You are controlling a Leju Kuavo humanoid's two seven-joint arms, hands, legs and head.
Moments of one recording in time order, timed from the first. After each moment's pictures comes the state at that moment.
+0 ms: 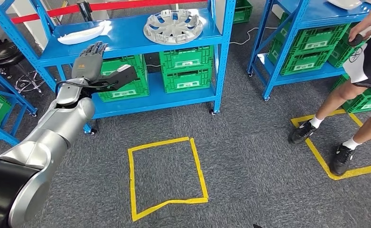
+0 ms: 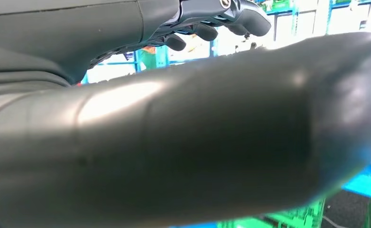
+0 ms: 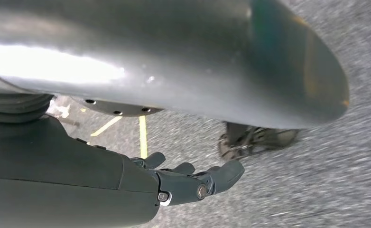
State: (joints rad) left arm -1.11 -0.01 -0.40 -0.30 -1.01 0.18 0.01; right arm -0.03 0.03 0.25 -0.17 -0.42 -0.04 0.07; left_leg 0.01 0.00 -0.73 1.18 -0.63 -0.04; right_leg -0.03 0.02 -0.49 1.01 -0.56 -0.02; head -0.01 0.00
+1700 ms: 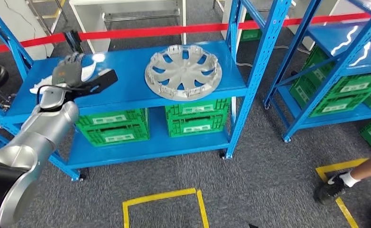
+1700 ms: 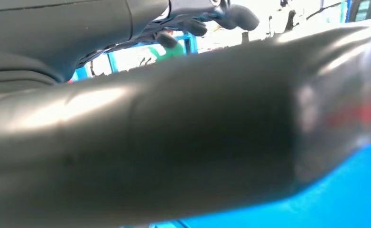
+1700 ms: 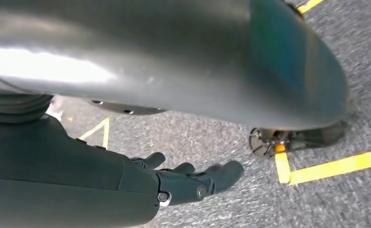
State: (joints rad) left arm -1.09 0.08 -0.40 -0.28 -1.02 0.14 0.10; right arm -0.04 0.03 0.25 -0.16 -0.38 -0.04 0.09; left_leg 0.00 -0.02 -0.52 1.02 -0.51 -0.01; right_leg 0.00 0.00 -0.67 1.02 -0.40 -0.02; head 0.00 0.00
